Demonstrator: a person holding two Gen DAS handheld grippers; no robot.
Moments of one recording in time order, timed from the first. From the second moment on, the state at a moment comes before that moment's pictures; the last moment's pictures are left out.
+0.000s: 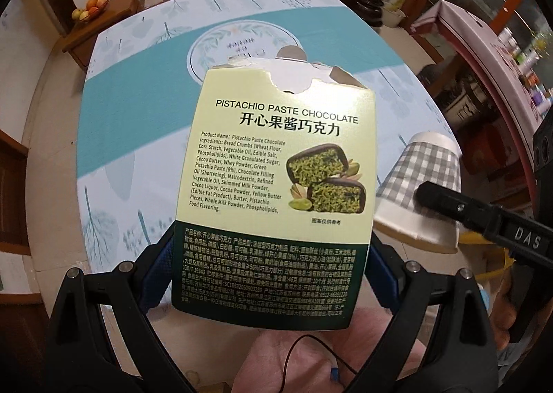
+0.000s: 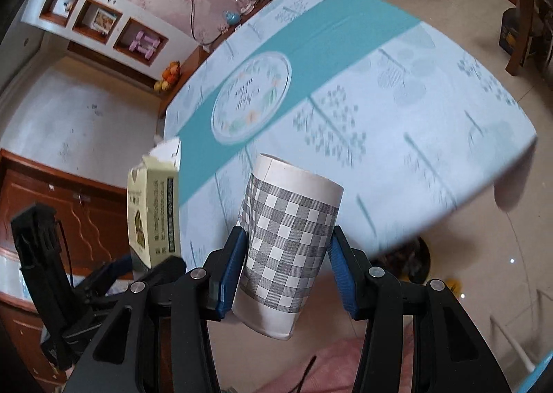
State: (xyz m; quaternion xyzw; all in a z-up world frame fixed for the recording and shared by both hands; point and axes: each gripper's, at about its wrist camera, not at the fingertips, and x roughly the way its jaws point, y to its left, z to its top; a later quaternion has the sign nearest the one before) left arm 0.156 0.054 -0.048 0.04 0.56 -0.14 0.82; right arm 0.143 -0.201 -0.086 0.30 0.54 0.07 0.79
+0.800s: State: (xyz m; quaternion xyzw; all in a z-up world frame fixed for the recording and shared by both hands) left arm 0.006 -0.015 -0.183 0.04 0.61 -0.15 0.78; right arm 0.000 -0.240 -0.219 0.30 0.61 0.05 0.73
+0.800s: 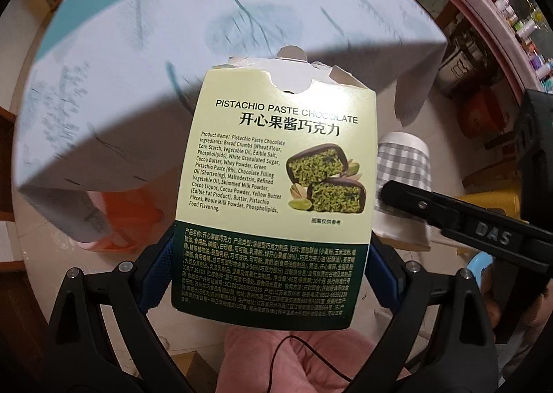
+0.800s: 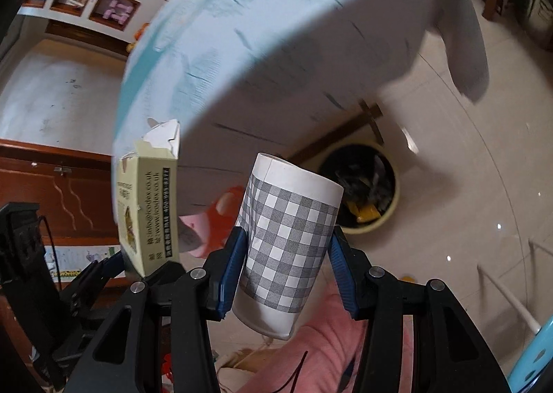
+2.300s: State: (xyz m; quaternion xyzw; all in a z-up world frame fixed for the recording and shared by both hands) left arm 0.054 -0.058 -0.461 0.12 0.59 -0.19 0.77; right arm 0.042 -0.243 -0.507 0.23 0.61 -0.06 0.76
